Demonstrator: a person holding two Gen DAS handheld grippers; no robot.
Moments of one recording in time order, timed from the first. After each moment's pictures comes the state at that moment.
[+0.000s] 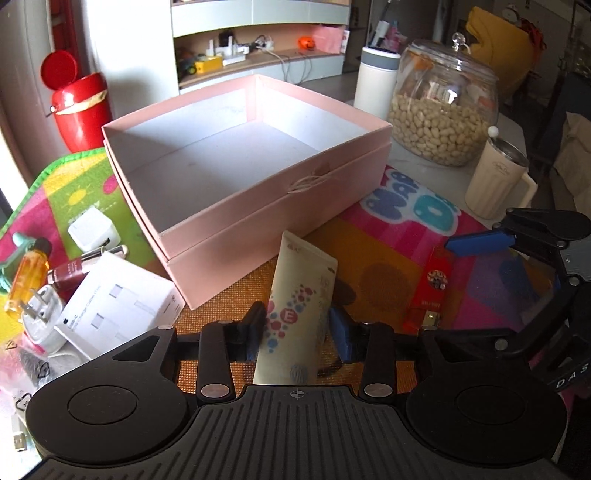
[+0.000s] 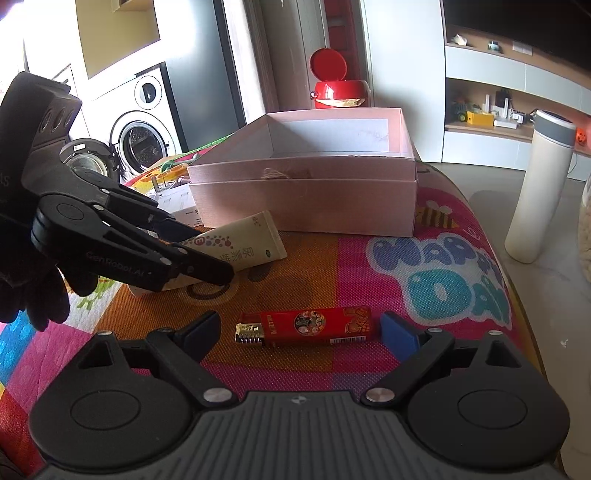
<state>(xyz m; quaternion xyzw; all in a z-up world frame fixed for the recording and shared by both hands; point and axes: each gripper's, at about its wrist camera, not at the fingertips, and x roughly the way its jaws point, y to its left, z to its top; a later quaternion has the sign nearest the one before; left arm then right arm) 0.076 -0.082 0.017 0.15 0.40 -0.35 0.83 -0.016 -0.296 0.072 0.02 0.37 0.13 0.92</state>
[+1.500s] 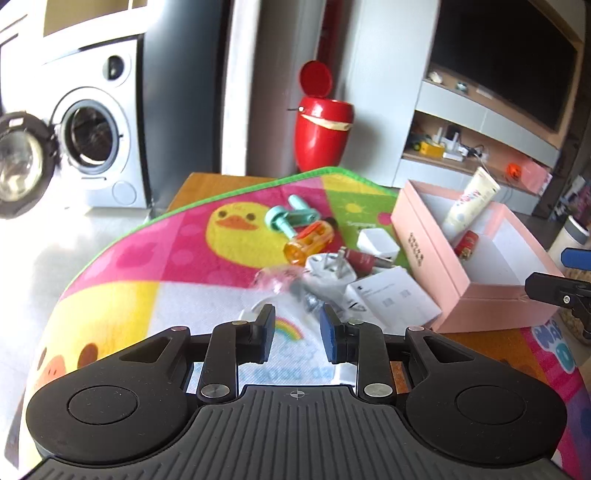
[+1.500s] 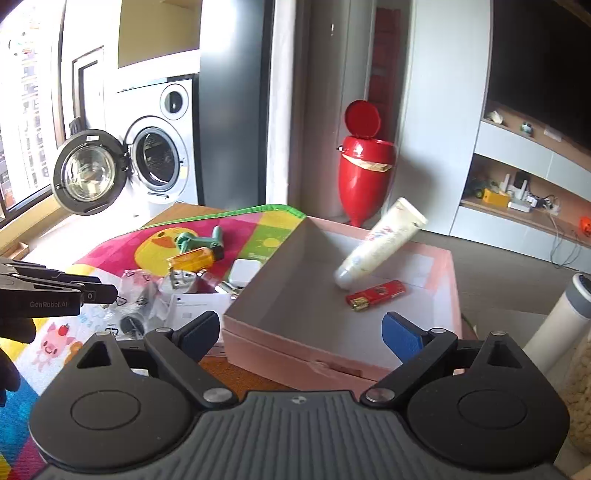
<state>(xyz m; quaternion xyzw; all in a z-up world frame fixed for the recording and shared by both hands) 0.055 0.080 0.058 -0.07 0.34 -0.03 0.94 0.061 -0.218 0.153 -0.08 0.31 0.16 0.93</state>
